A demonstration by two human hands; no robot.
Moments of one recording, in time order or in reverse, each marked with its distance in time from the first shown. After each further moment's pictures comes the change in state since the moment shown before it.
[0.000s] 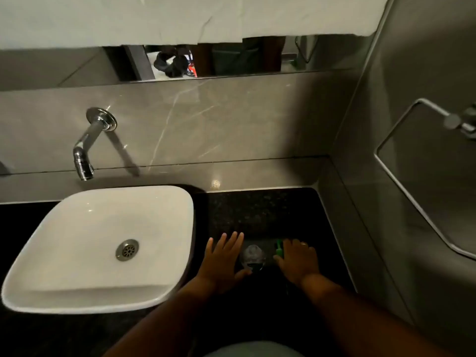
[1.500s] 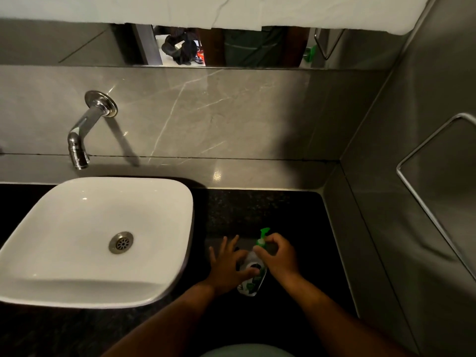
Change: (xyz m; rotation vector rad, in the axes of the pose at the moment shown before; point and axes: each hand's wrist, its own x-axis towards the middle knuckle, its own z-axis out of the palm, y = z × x) left_hand 0.024 0.013 0.026 -0.591 -0.107 -0.179; right_hand 0.001 -0.045 -0.020 0.988 0.134 0.055
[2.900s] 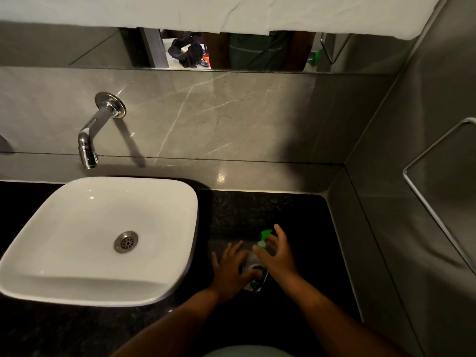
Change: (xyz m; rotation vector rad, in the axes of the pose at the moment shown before) left_hand -0.013 0.007 0.004 -0.070 0.094 -0.022; right_hand 0.005 0.008 0.021 0.373 -0.063 0.049
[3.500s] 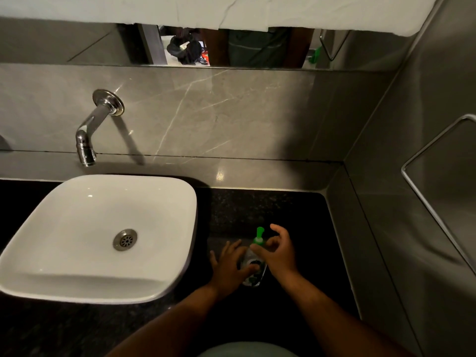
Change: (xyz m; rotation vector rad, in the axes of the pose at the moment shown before) left_hand 0.005 -0.004 0.005 -0.013 0.045 -0.047; right_hand 0.001 0.000 -0.004 -0.075 0.061 -0.038
